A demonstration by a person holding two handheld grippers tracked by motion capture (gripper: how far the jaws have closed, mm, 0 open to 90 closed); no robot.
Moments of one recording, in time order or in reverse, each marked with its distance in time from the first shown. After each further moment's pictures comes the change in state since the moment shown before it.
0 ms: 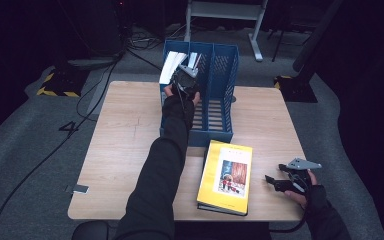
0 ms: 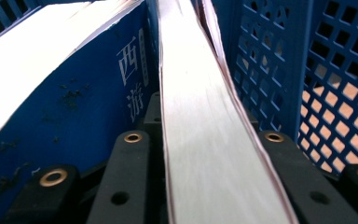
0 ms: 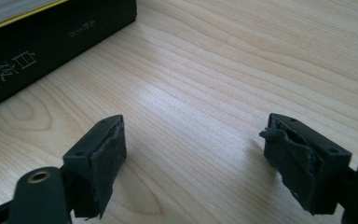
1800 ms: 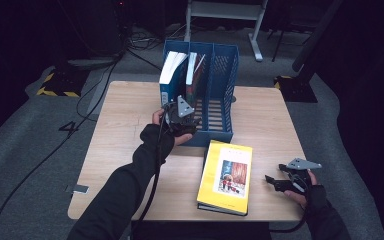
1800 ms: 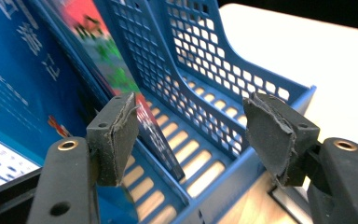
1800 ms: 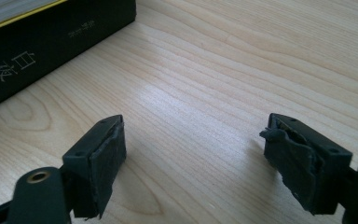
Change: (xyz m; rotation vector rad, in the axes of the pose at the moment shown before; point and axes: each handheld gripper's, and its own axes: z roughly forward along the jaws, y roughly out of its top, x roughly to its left) left arm 0.006 -0.066 -0.088 0.063 -0.387 0.305; right arm 0.000 0.000 0.000 0.001 -0.002 0.005
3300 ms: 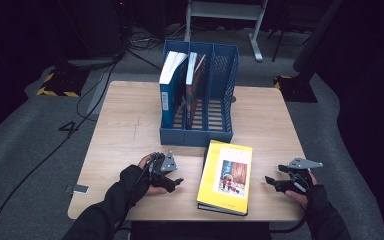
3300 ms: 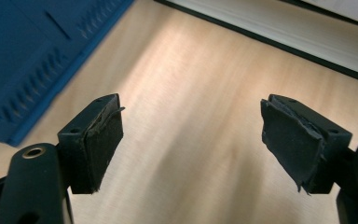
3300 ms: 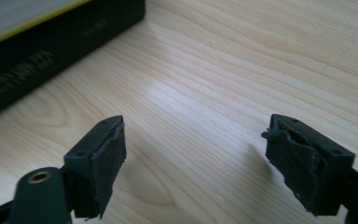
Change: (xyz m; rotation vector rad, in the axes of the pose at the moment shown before) left arm -0.040 -0.137 -0.022 0.231 -0.293 0.176; right arm 0.005 0.008 -0.009 0.007 0.051 0.021
